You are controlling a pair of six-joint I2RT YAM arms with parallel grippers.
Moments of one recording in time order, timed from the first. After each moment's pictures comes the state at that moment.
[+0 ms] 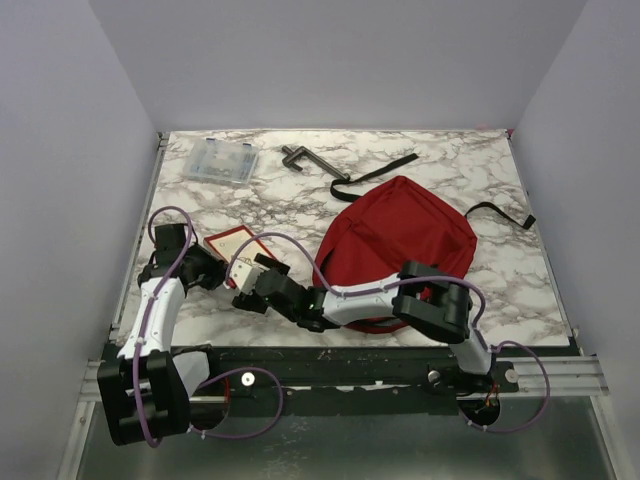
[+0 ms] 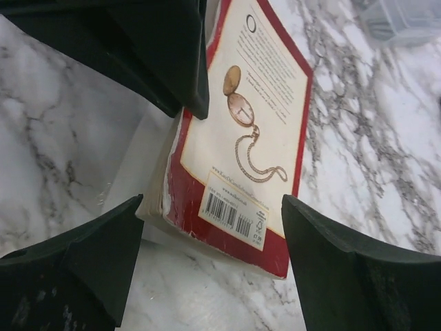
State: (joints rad) left arm 0.17 1.04 0.59 -0.53 0.38 -0.85; right arm 1.29 2.06 1.25 0.39 0.37 -0.27
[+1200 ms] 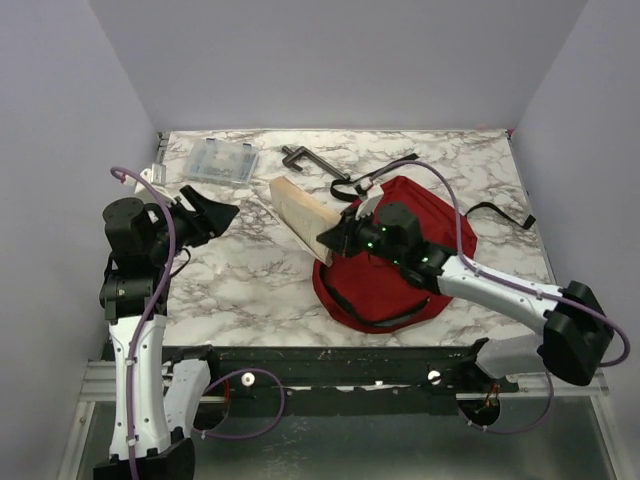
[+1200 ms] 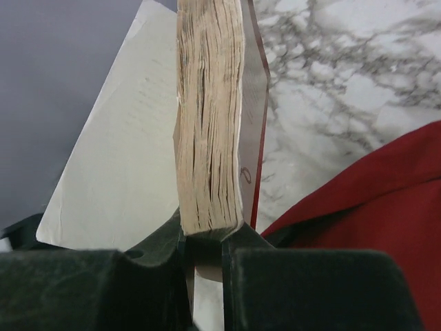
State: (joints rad) left arm 0.13 0.74 1.04 -0.56 0.55 -0.58; right arm 0.88 1.37 0.90 0.21 -0.01 0.46
